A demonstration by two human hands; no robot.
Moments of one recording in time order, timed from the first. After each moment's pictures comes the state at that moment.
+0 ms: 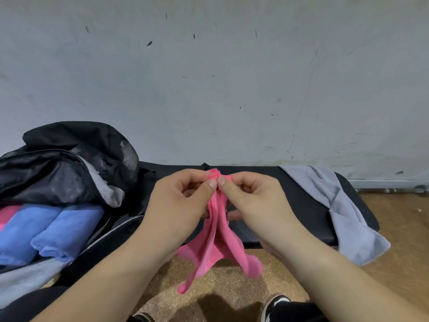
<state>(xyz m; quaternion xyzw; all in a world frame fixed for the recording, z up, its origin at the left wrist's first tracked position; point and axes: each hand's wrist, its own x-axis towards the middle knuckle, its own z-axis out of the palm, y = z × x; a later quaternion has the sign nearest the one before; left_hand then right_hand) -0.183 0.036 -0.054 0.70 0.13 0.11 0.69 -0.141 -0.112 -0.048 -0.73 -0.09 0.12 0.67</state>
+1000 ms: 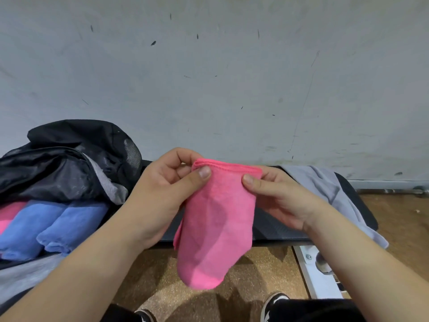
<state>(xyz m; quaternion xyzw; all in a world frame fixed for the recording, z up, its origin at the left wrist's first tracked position) -0.191 0.064 -0.032 0.59 0.01 0.06 0.81 -0.095 -0.154 -0.055 -0.59 -0.18 0.33 0.71</state>
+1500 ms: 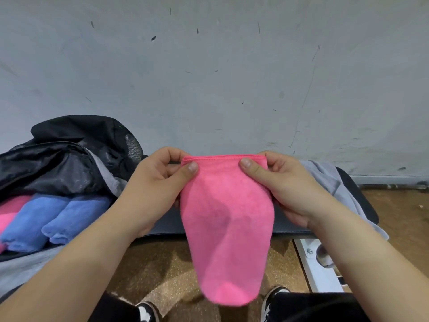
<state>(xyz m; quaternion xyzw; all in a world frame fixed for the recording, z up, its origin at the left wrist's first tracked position) -0.185 0.080 -0.052 0.70 0.09 0.09 0.71 -0.107 -0.153 -0.046 -0.67 -0.14 0.19 0.71</state>
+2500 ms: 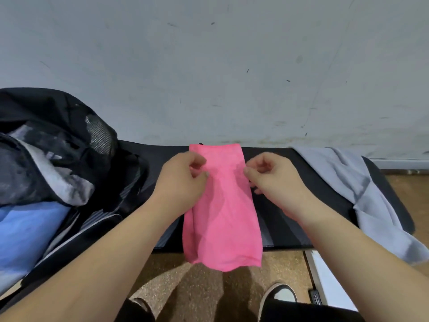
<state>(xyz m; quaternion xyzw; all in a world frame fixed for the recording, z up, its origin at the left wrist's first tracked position) -0.065 0.058 -0.159 0.89 0.14 0.06 0.44 -0.005 -0.151 -0.155 -0.85 -0.04 0.12 0.51</state>
